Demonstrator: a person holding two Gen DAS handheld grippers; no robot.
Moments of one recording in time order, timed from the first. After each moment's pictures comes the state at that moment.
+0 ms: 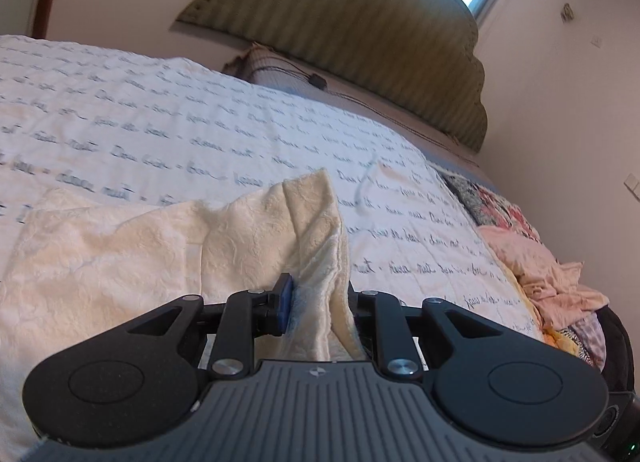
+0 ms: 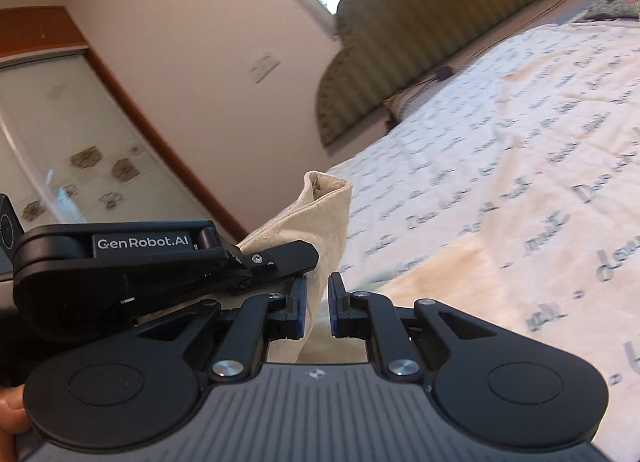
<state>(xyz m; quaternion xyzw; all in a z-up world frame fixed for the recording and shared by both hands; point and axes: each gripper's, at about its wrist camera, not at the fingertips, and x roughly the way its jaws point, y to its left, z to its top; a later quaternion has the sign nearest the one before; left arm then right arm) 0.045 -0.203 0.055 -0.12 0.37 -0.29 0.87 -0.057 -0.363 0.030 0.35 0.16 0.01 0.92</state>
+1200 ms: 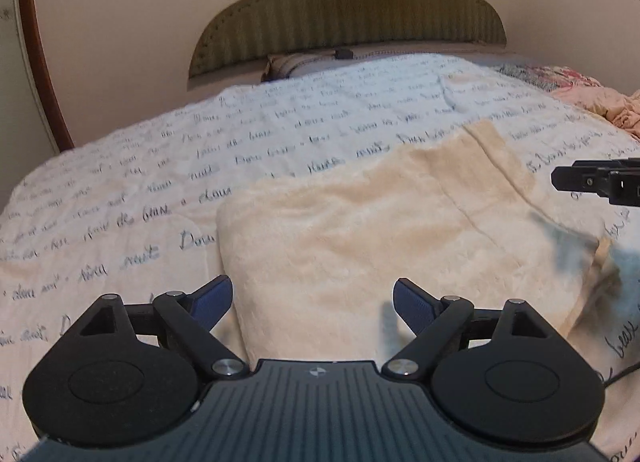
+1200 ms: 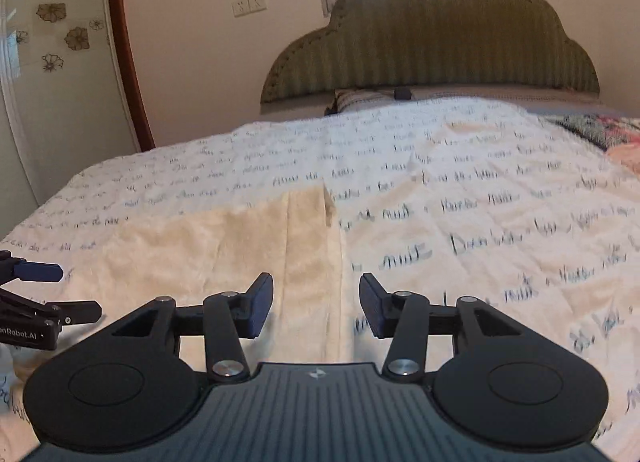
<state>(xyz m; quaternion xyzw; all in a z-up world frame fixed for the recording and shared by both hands) 0.021 -0.105 0.014 0.15 0.29 -0.24 0.91 -0.081 -0.342 0.032 0.10 0.24 -0.08 0.96</state>
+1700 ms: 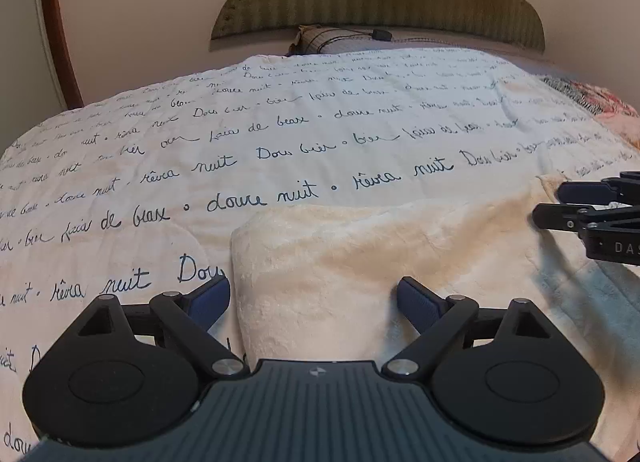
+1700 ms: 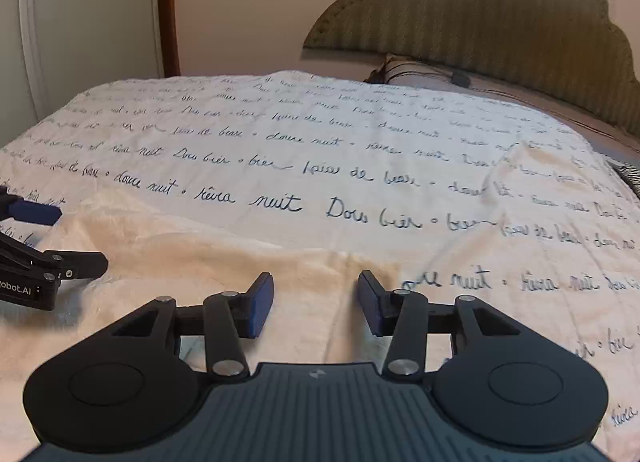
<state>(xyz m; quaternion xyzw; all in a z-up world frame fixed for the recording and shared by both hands) 0.106 -0.119 -0.003 0.10 0.35 -0.21 0.91 0.032 -0.332 0.021 0.00 0.33 -0.04 0.94</state>
